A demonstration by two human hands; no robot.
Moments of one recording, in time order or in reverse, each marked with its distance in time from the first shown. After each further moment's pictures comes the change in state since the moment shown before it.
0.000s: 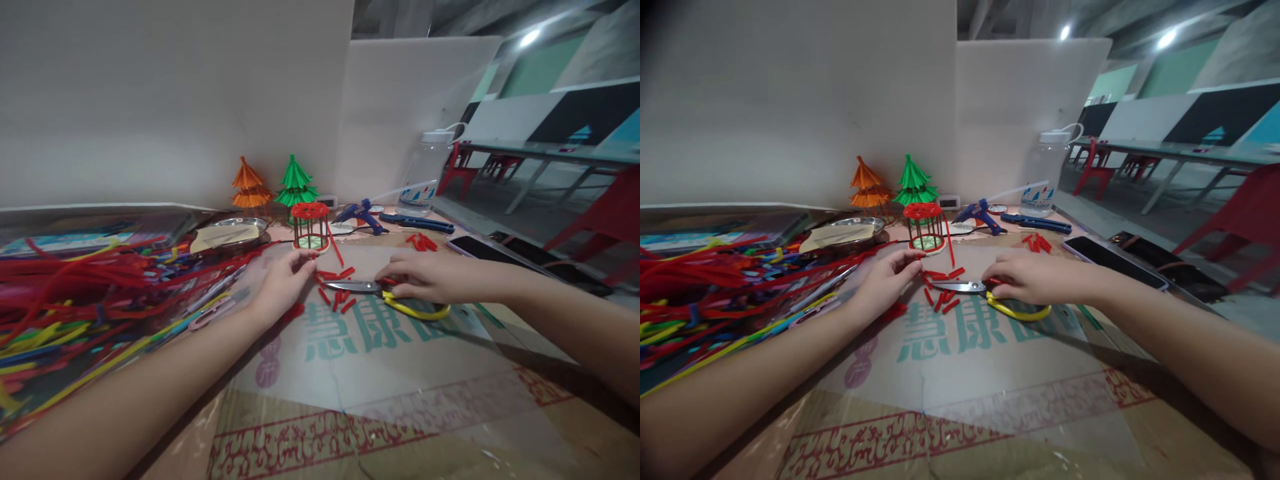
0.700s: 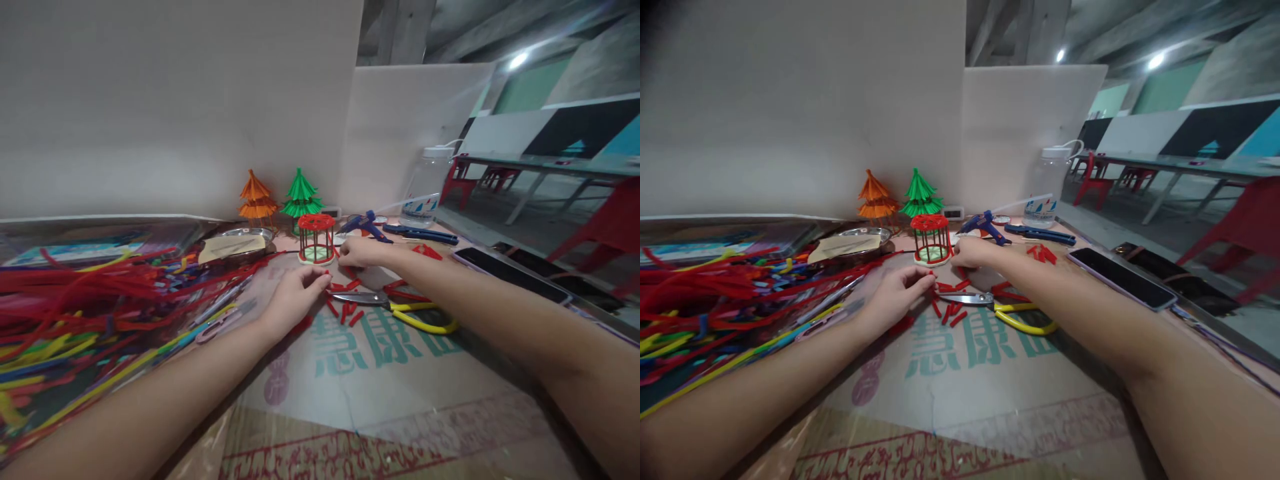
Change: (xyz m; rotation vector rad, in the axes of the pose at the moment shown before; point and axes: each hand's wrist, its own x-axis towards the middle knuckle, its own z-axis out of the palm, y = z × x) left_hand -0.002 0.008 0.001 0.004 -0.091 0.025; right_hand 0.144 0.006 0.008 0.042 0.038 0.376
